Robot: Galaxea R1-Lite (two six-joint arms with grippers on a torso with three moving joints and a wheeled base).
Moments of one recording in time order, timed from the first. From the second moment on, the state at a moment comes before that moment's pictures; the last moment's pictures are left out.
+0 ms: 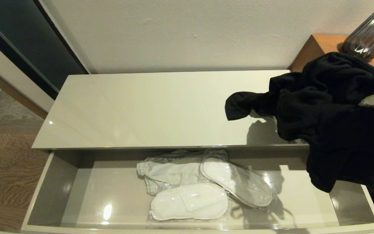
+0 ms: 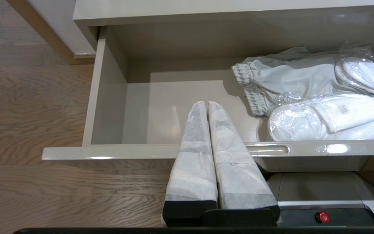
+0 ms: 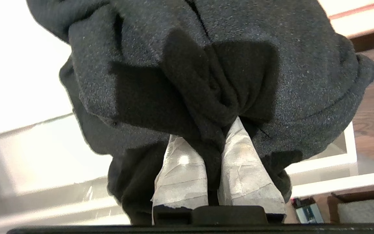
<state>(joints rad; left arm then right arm) -0.01 0.00 0.00 0.01 0.00 0.03 0.40 1.29 -1.42 0.69 -0.37 0.48</state>
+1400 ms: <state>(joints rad) -0.01 0.00 0.00 0.01 0.00 0.03 0.47 1.03 -1.24 1.06 0.30 0.35</state>
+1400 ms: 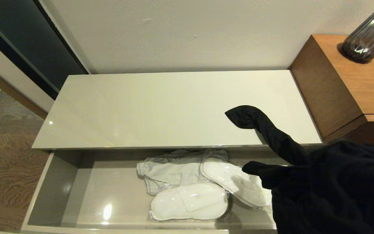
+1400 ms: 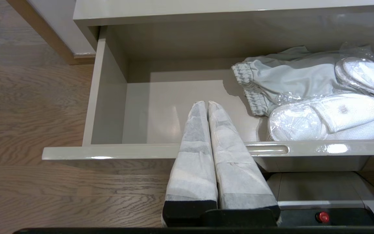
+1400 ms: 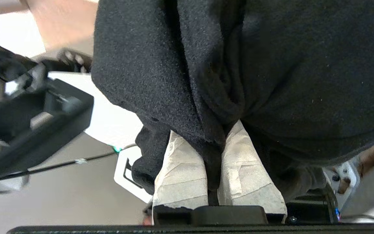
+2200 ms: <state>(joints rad) -0.01 0.00 0.00 0.01 0.00 0.03 0.48 1.09 -1.07 1.01 0.29 0.33</state>
